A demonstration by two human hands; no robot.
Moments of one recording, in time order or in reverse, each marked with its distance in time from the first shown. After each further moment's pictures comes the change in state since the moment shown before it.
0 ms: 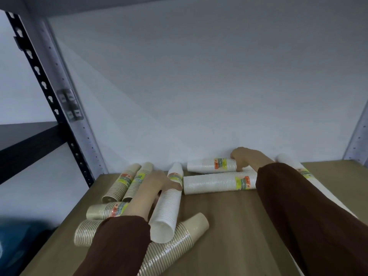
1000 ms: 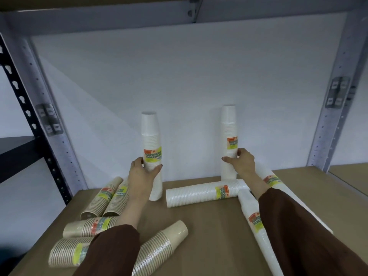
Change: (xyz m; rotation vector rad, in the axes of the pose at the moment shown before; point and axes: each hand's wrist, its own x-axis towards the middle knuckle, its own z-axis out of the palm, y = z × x) left_hand 0.028 0.005 0.012 -0.600 0.805 0.368; right_hand -0.037 0.032 0.009 1.002 0.718 0.283
